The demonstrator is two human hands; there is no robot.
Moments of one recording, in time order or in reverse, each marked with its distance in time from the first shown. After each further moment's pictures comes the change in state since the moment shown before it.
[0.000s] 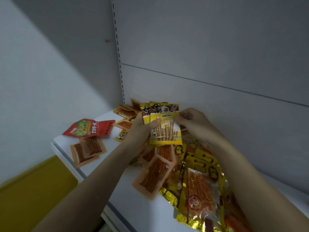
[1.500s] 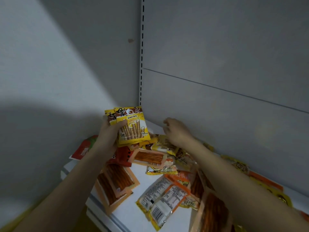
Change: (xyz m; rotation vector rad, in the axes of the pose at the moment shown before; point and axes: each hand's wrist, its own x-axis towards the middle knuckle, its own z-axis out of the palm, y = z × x) left_hand 0.101 0.000 -0.210 -0.259 0.208 -0.135; right_hand 0.134 -0.003 0.173 -0.805 -0.104 -0.123
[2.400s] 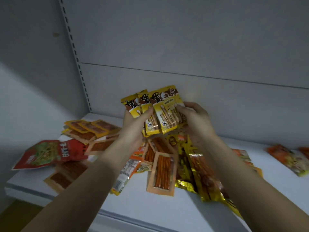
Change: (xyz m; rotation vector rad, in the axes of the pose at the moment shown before) left_hand -0.095 -0.051 0.165 0.022 -0.476 -0.075; right_hand -0.182 0.054 -0.091 1.168 0.672 0.464
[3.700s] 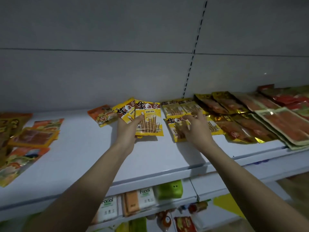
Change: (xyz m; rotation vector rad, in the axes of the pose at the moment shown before) left_hand -0.209 -0.259 0.490 0.054 -0.244 -0.196; right_hand -0.144 -0.008 -0.642 -1.312 0.398 -0.125
